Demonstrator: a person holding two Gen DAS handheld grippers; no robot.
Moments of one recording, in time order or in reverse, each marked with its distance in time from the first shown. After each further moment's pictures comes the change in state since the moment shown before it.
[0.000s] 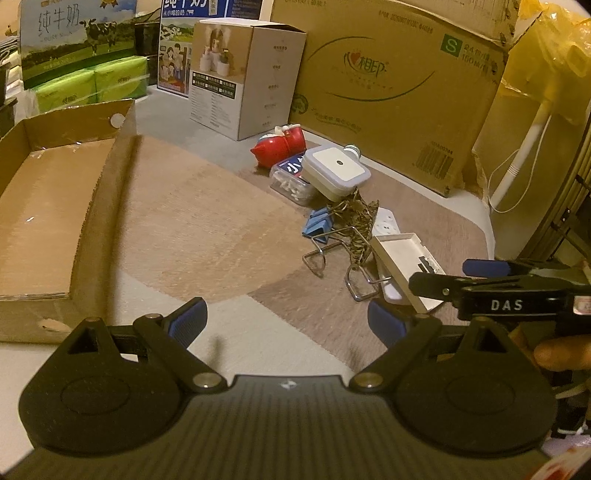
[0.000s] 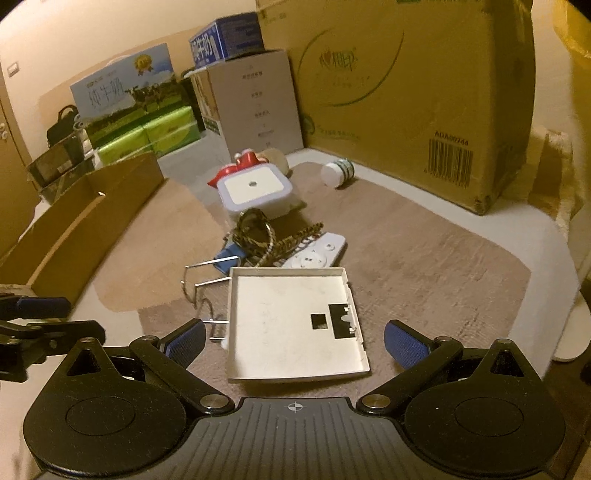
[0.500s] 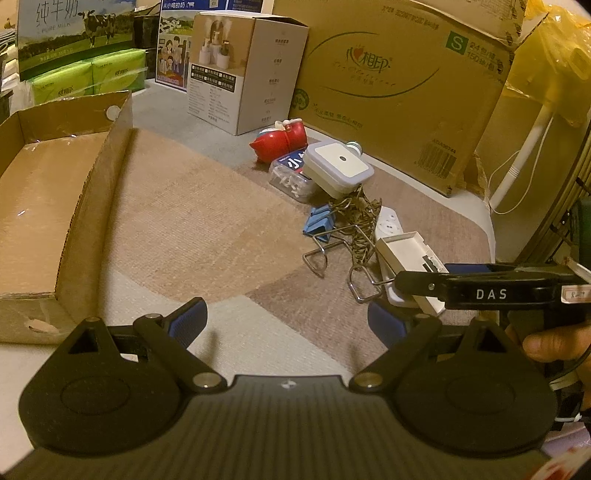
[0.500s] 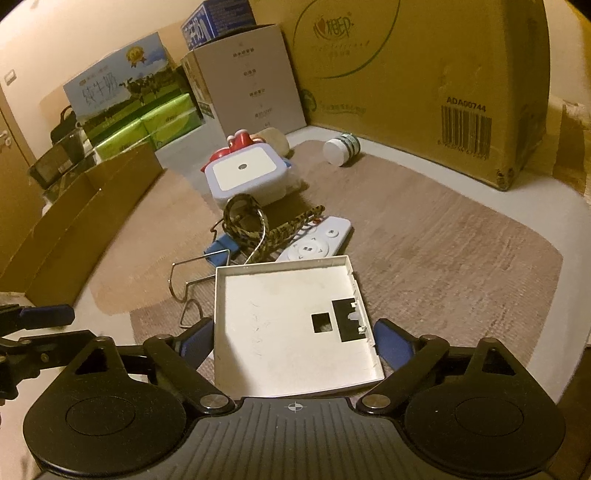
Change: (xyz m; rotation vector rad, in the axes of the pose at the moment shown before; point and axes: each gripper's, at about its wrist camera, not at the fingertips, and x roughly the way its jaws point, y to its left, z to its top) left arm 0.011 0.004 -0.001 -0.011 0.006 -0.014; right arm 0.025 -0.013 0.005 0.040 0.054 0.067
